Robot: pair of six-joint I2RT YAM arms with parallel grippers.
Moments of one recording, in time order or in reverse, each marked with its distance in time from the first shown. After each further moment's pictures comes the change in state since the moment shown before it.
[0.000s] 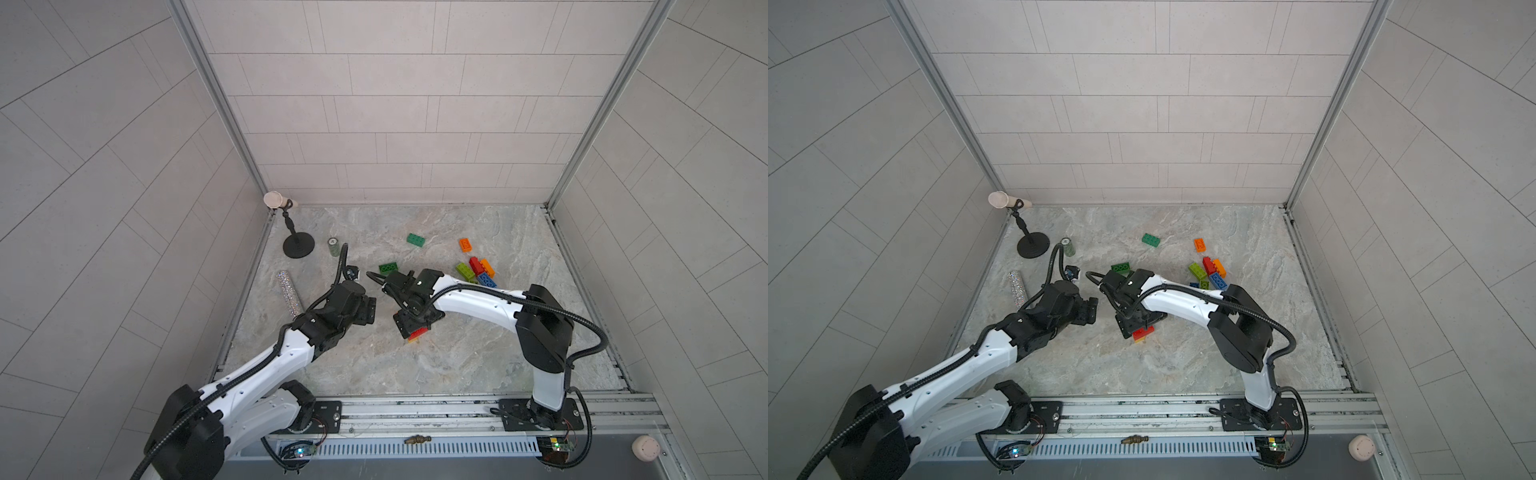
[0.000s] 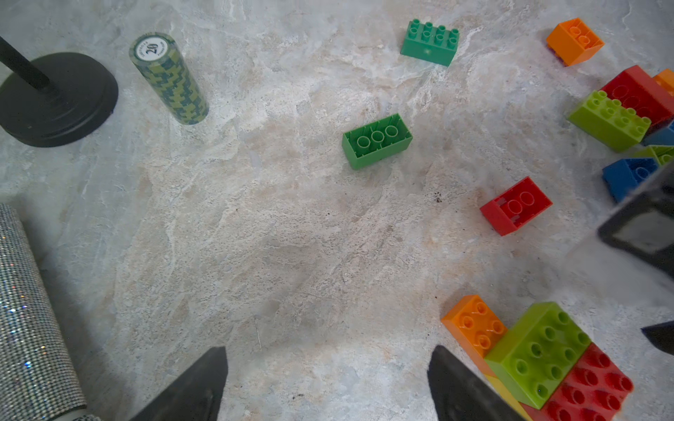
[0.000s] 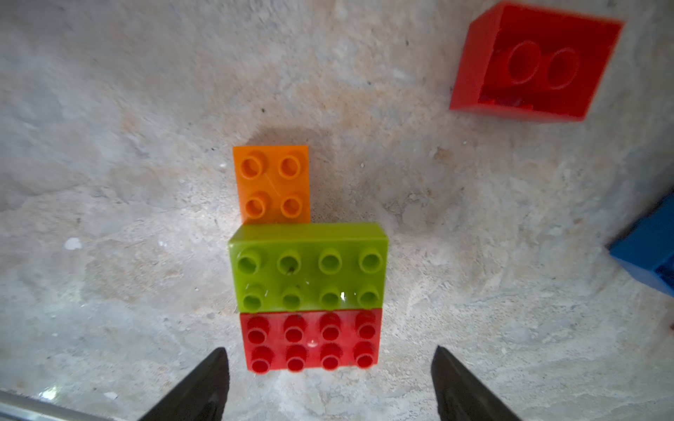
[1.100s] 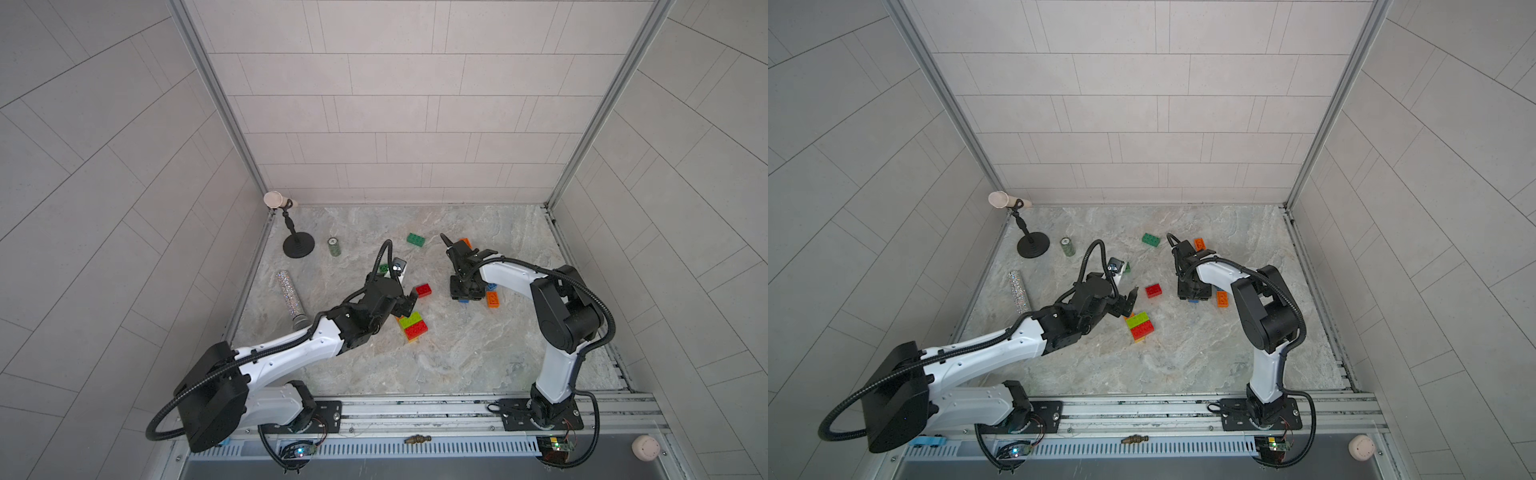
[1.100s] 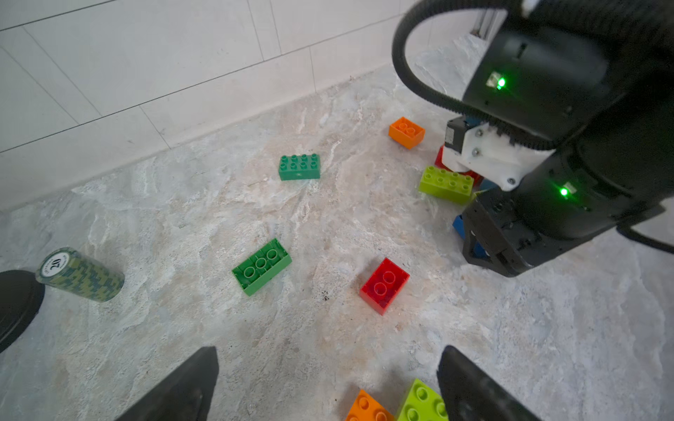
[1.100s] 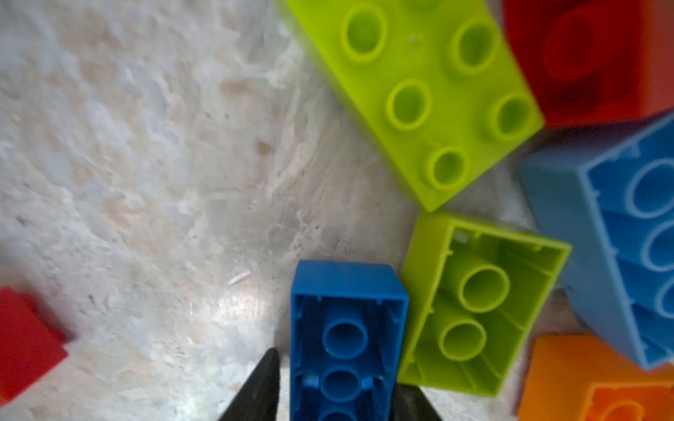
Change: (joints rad) left arm -0.217 0.206 0.122 0.348 -0.095 0.164; right arm -0.518 -0.013 -0.275 0.325 -0.005 0.029
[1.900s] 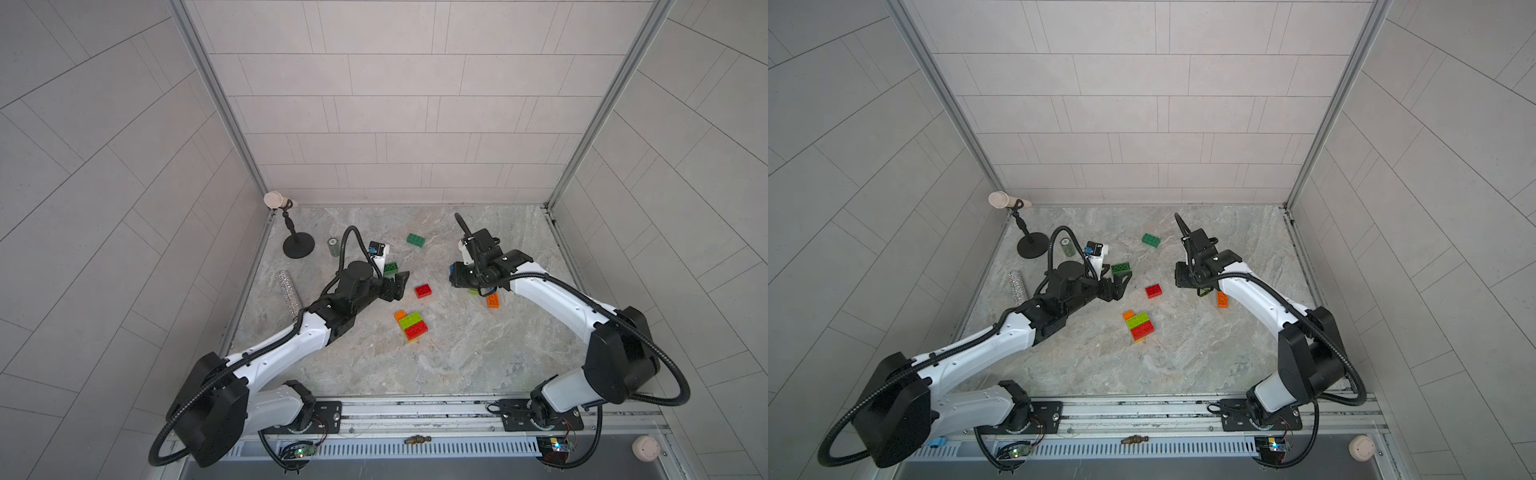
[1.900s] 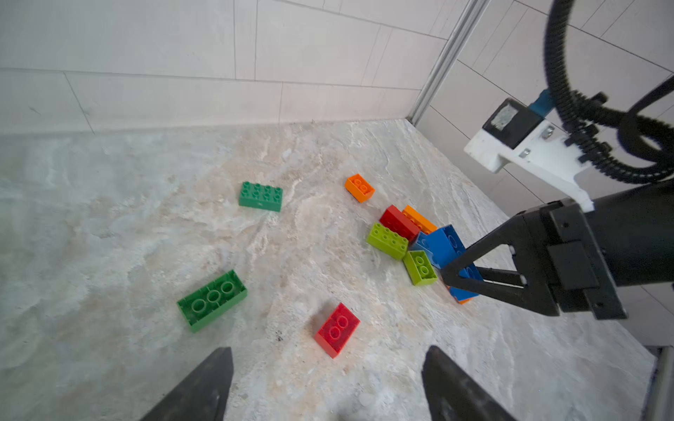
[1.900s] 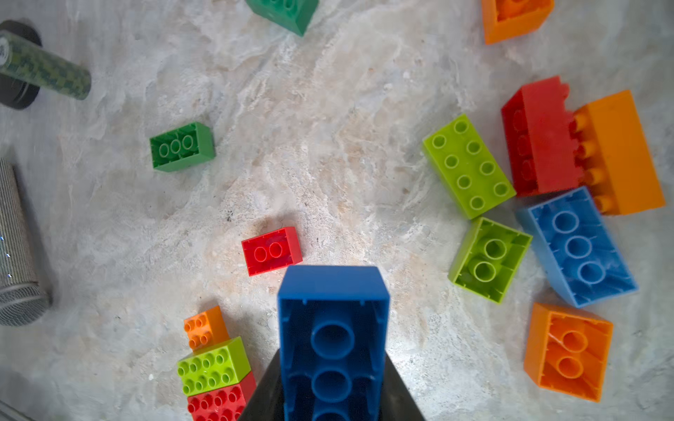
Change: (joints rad) left arm 0.225 -0.010 0.003 0.116 0.436 -0.135; right arm 0.055 -0.394 -0.082 0.064 -0.152 -0.092
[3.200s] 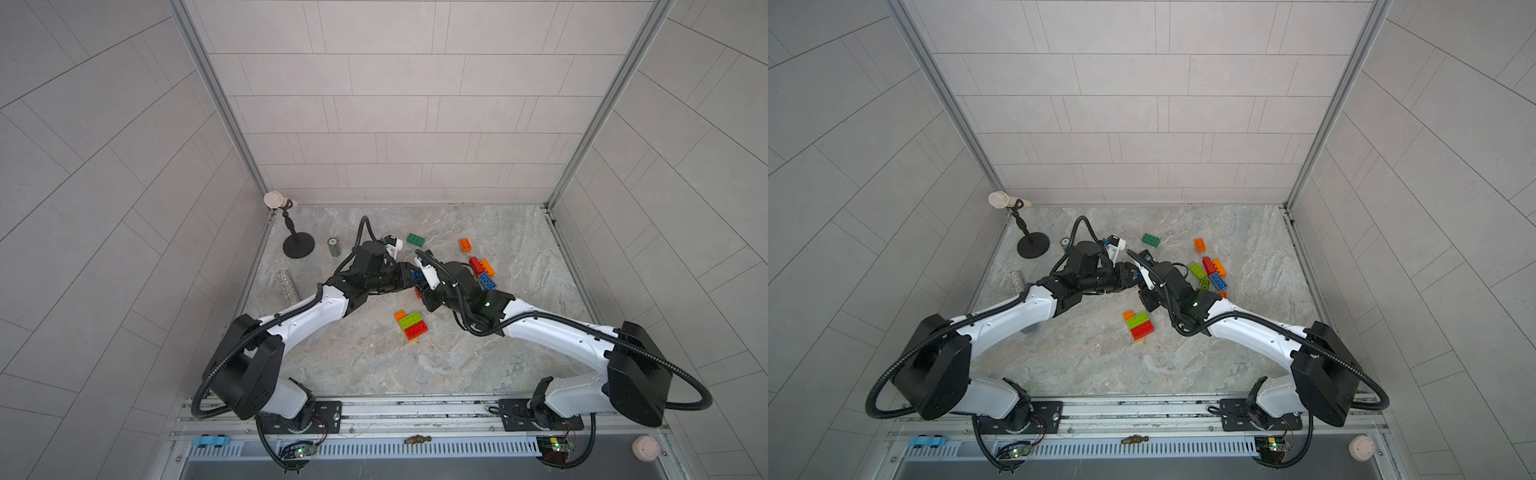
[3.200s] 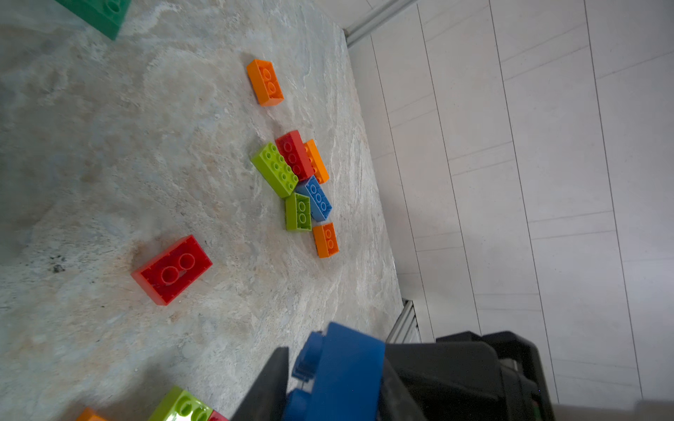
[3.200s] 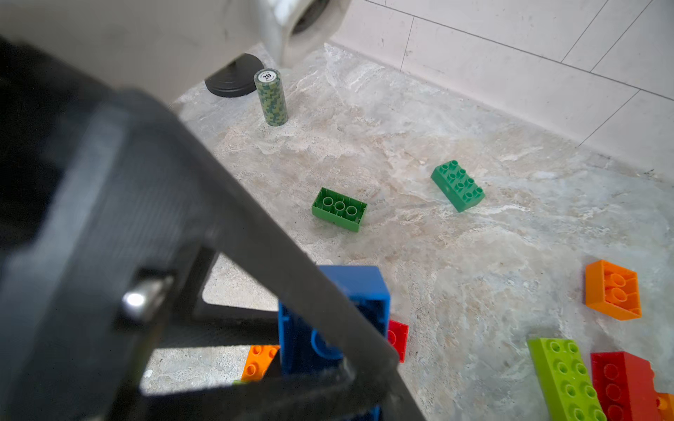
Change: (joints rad) left arm 0.039 0.245 0.177 -0.048 0.486 -0.495; right arm 0.340 -0.090 -0.220 0.559 0.220 -0.319
